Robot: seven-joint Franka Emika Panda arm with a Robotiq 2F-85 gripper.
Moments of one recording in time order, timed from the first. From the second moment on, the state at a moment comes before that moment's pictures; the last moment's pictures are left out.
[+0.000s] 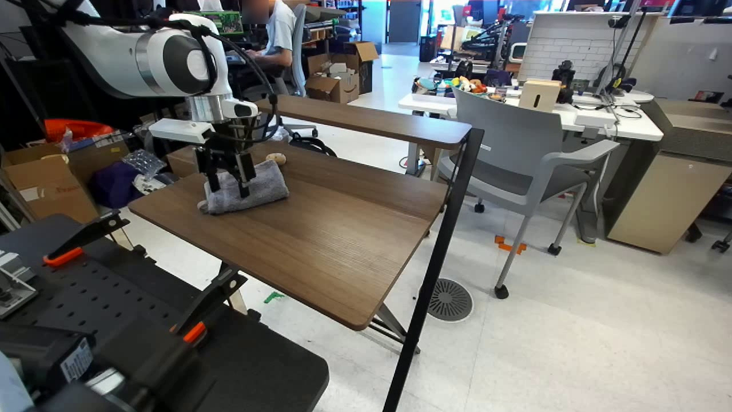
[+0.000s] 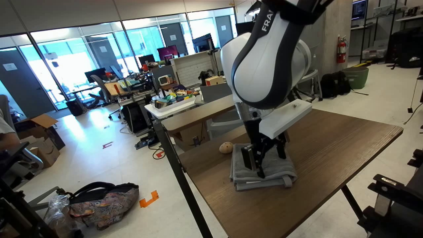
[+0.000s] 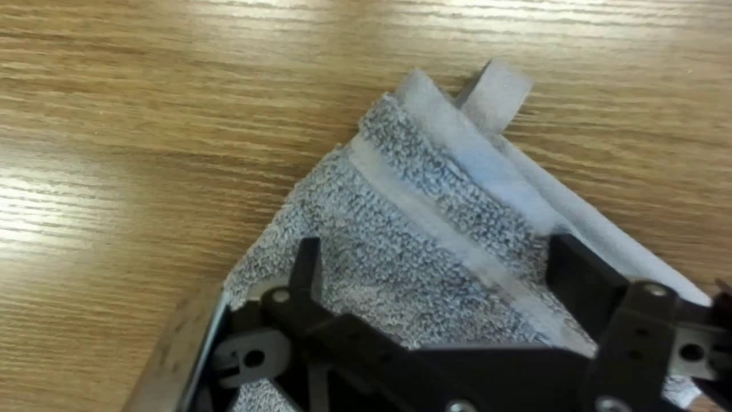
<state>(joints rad) 0.29 0.86 0.01 -1.78 -0.11 2.49 0.28</state>
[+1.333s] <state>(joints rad) 0.26 1.10 0.02 -1.37 -0.01 2.21 0.27</state>
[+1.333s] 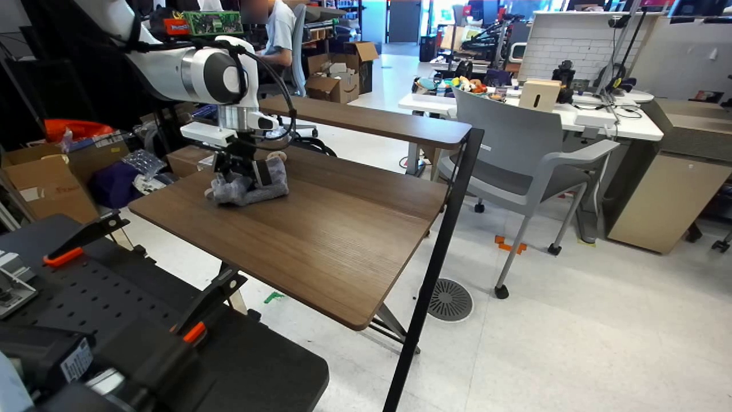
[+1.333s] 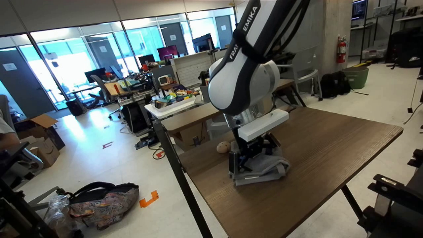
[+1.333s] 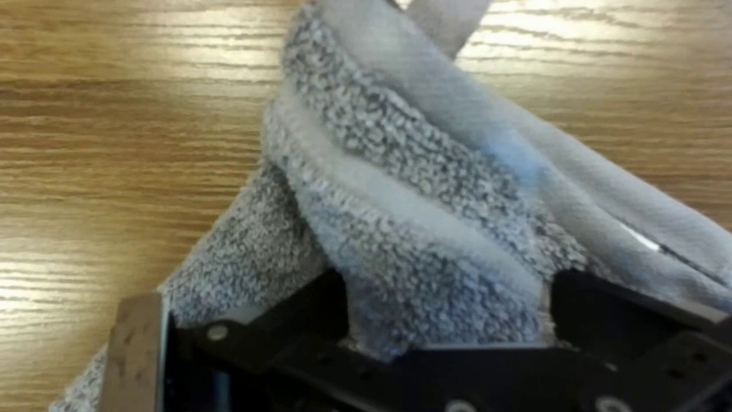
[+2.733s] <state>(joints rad) 0.29 1.07 -0.01 -1.47 -0.01 2.40 0.36</state>
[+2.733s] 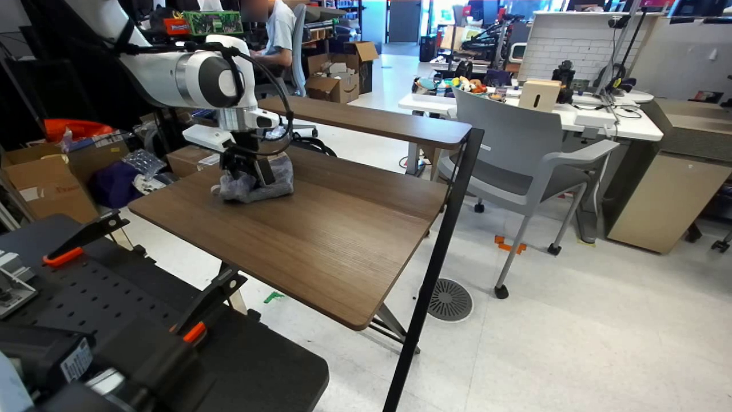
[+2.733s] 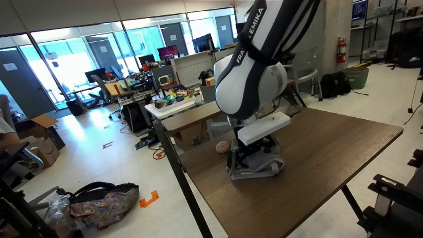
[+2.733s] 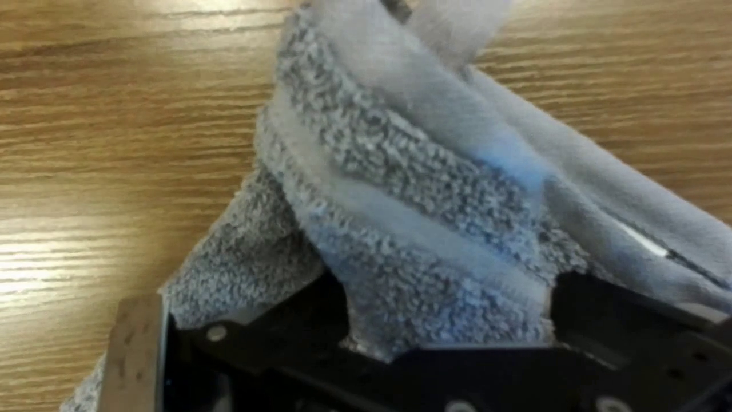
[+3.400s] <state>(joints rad) 0.13 0.98 -0.04 -1.69 0.12 2.64 0.40</state>
